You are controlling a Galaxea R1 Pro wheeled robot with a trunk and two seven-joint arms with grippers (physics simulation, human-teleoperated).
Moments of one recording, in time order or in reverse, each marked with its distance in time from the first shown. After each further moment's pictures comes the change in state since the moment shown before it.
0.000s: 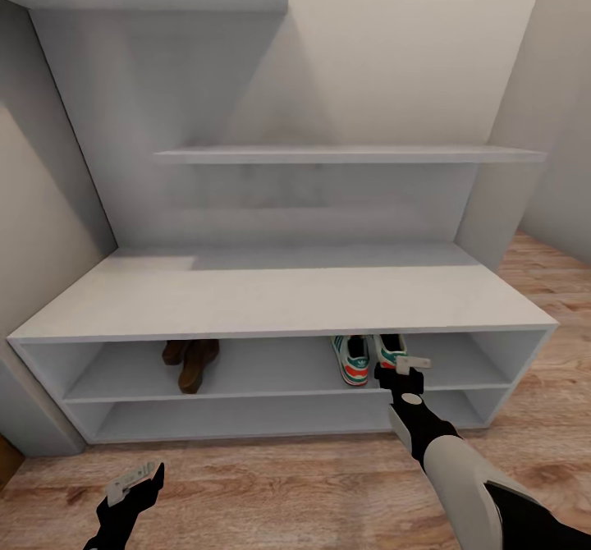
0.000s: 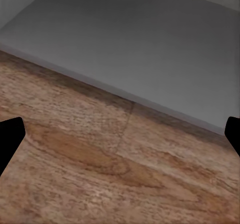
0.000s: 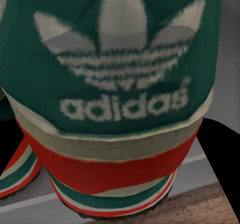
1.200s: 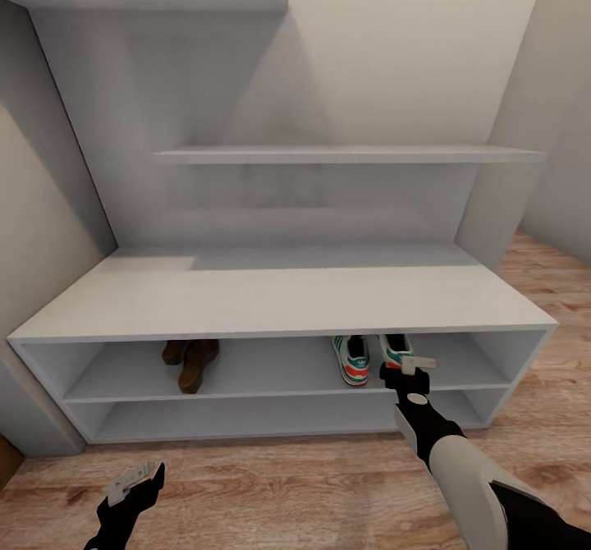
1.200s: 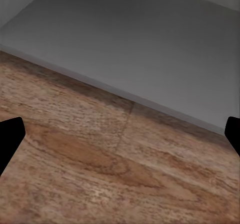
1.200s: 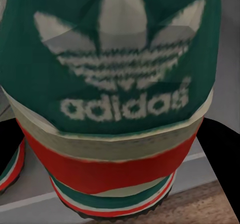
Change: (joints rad) left arm 0.000 -0.001 0.000 0.000 -0.001 0.000 0.000; right arm 0.000 -0.021 0.001 0.001 0.001 0.000 0.000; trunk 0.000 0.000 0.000
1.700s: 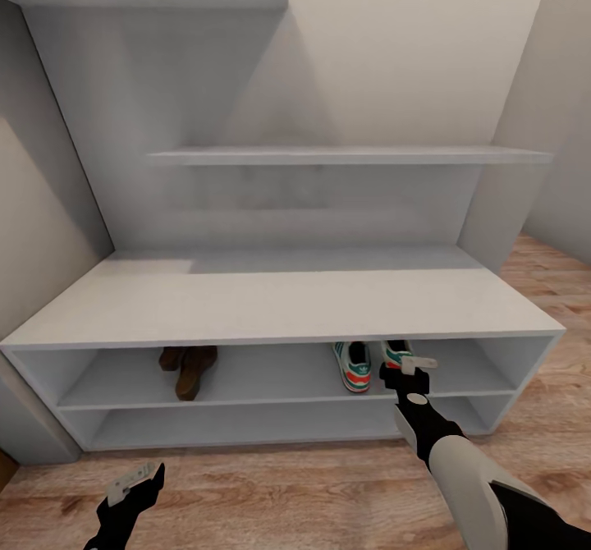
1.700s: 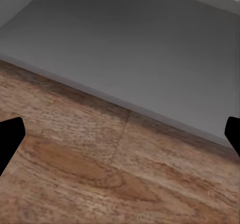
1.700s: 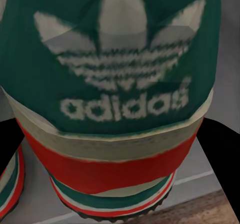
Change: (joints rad) left arm 0.000 0.000 0.000 0.000 0.001 0.000 0.000; right arm 0.000 0.000 0.001 0.000 0.000 0.000 0.000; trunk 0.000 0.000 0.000
